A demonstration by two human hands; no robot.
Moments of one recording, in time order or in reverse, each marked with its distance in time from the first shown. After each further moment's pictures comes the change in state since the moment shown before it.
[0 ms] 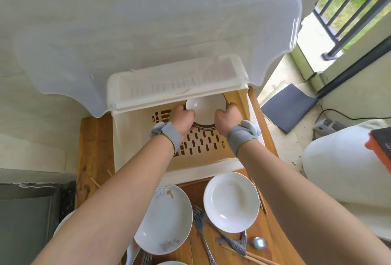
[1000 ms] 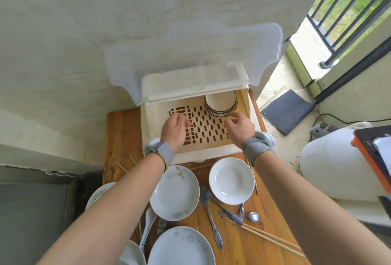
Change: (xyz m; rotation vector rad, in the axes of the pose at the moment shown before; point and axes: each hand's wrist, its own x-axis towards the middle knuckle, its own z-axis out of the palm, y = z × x) left_hand -0.106 -0.016 -0.061 0.186 0.143 0.274; right_hand -0.091 0.013 -0.041 -0.041 -0.010 -0.144
